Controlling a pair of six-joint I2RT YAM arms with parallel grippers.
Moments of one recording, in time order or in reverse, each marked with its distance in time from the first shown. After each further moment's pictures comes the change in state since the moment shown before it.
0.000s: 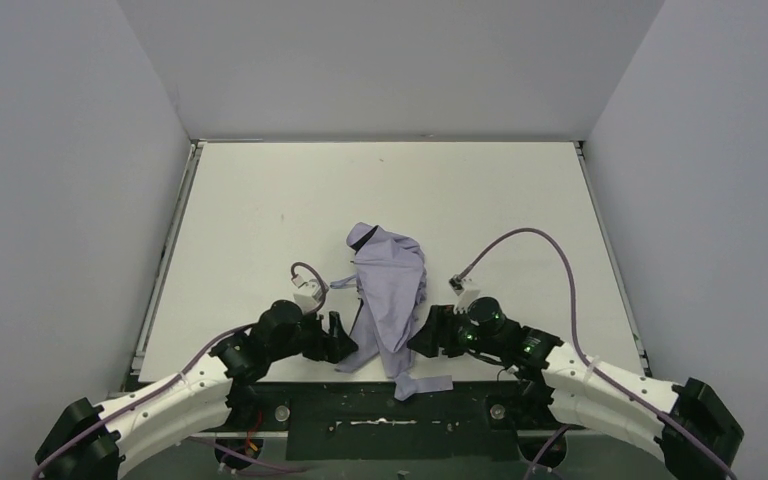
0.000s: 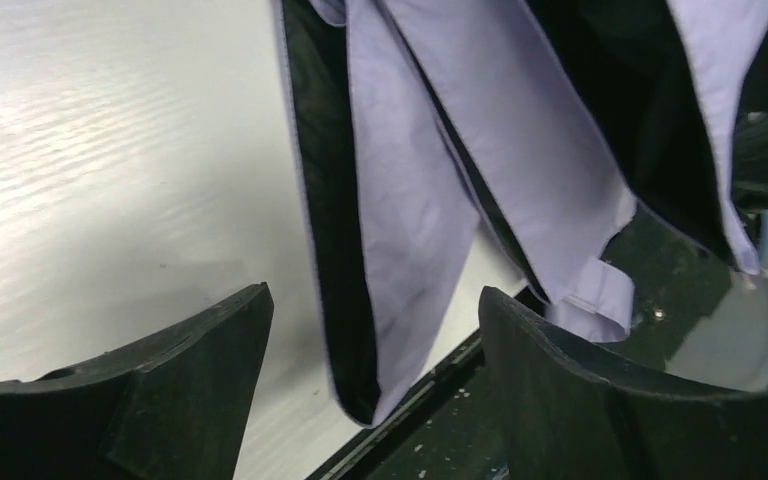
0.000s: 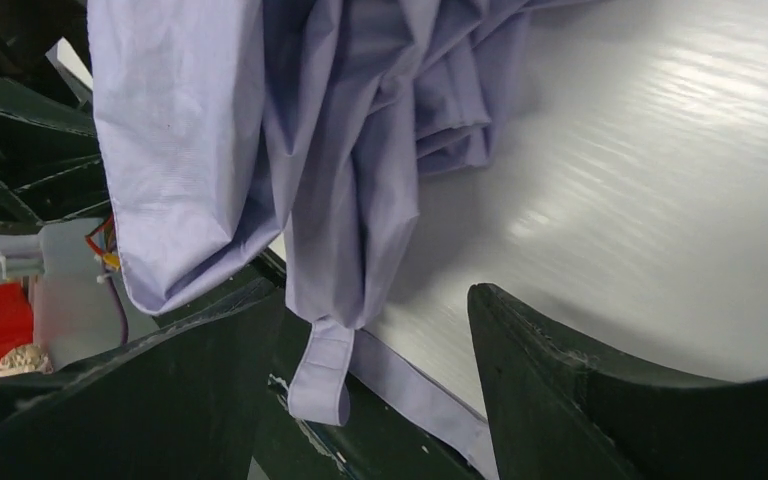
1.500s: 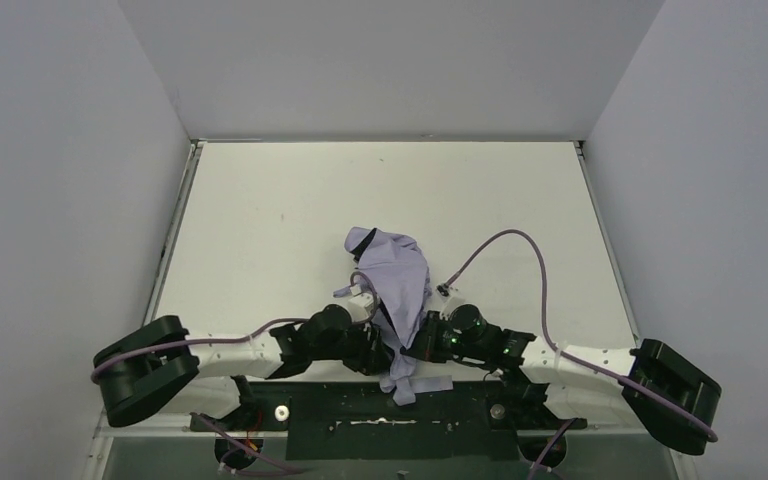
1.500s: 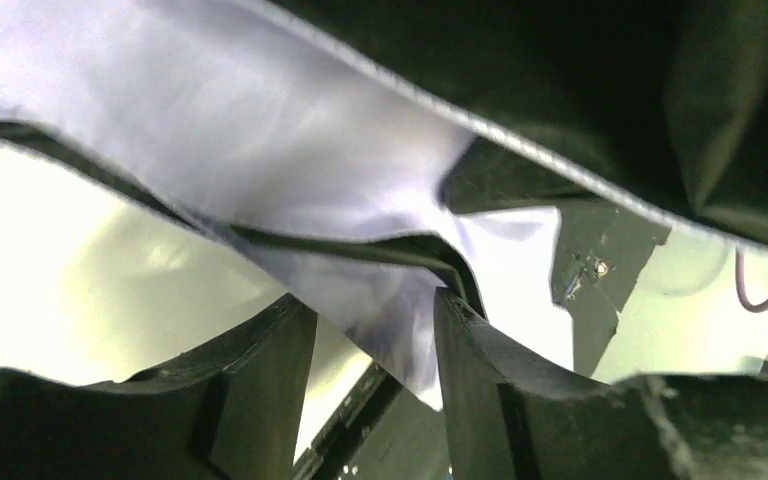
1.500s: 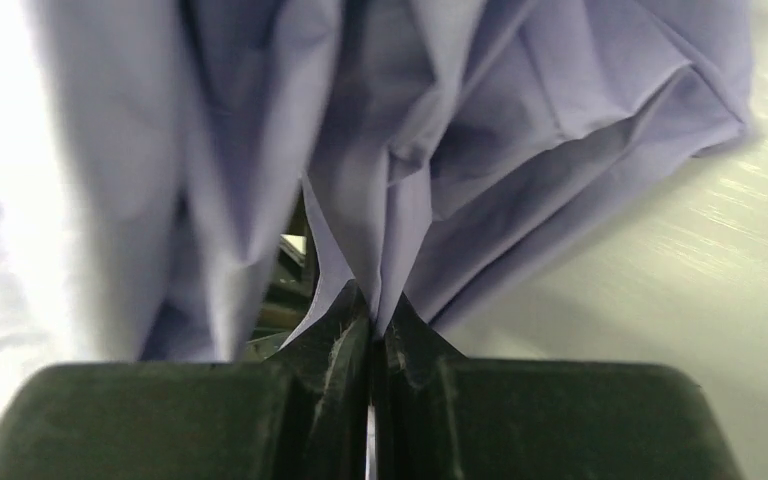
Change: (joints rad) left arm -0.257 0.616 0.116 0.511 0.101 -0.064; right arm 0.141 0.286 -0.041 0.363 0.022 0.243
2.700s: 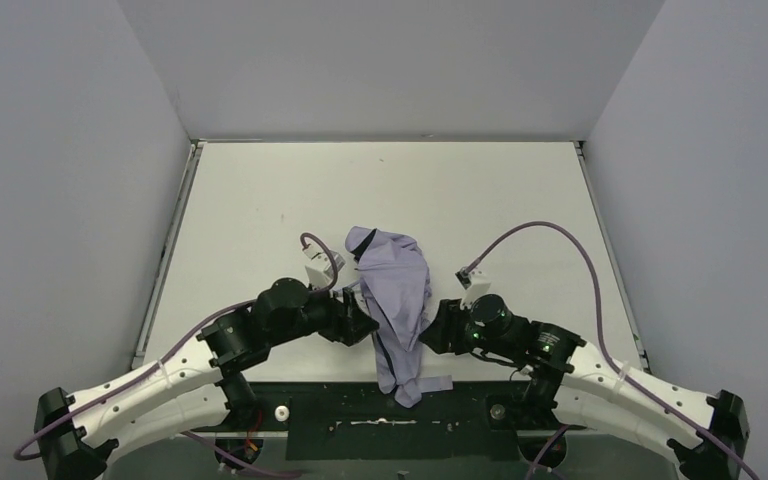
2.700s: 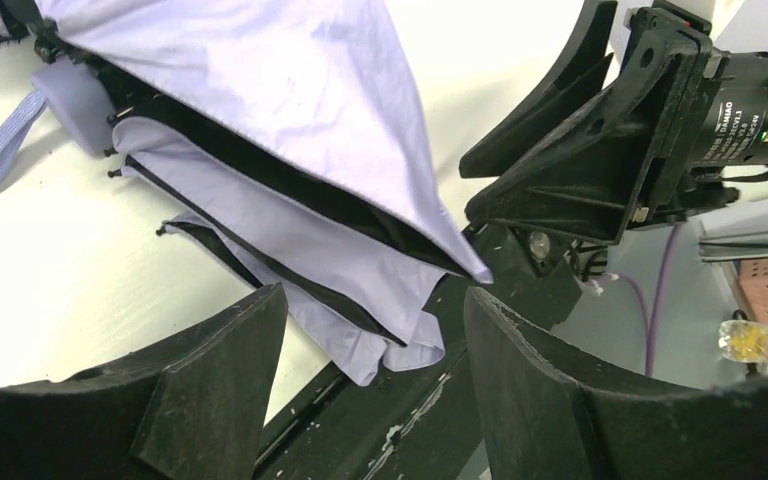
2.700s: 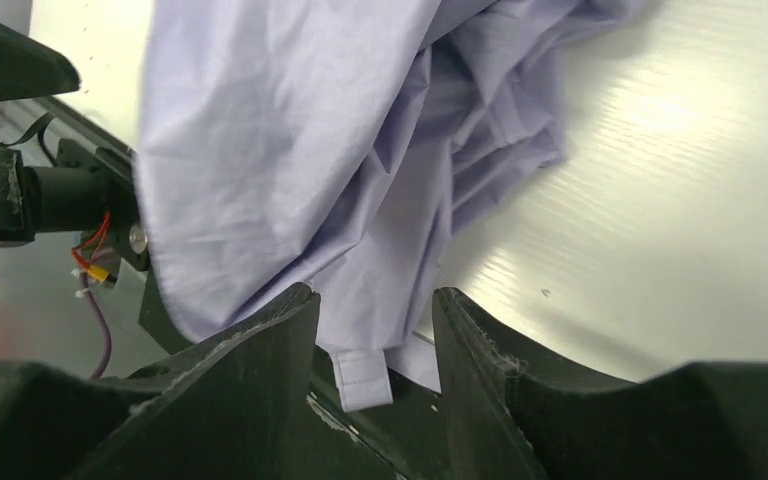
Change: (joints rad) left arm 0.091 -0.561 0.258 -0.650 -0.159 0.055; right arm 0.006 -0.305 0.225 -0.603 0.160 -0.241
